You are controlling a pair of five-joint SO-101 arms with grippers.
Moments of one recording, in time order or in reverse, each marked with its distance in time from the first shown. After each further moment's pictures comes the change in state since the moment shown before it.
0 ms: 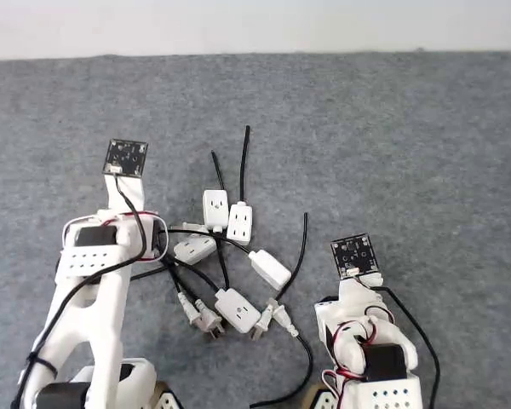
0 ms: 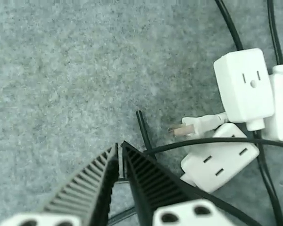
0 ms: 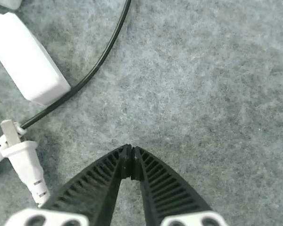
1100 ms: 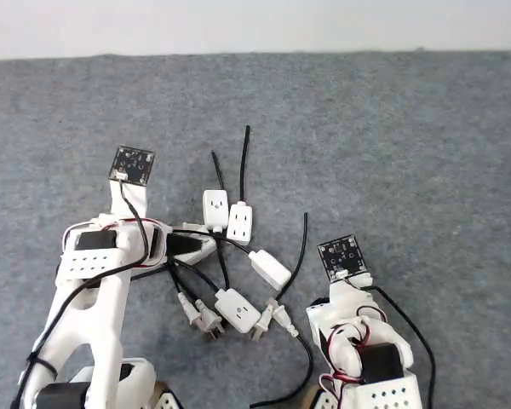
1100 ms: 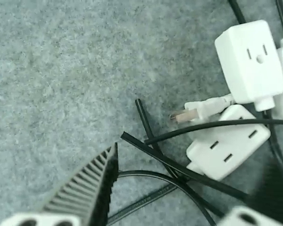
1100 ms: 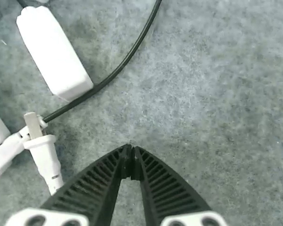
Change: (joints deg) left arm -0.7 0.0 2.7 -1.1 -5.5; right arm -4.9 0.0 0.0 0.0 0.0
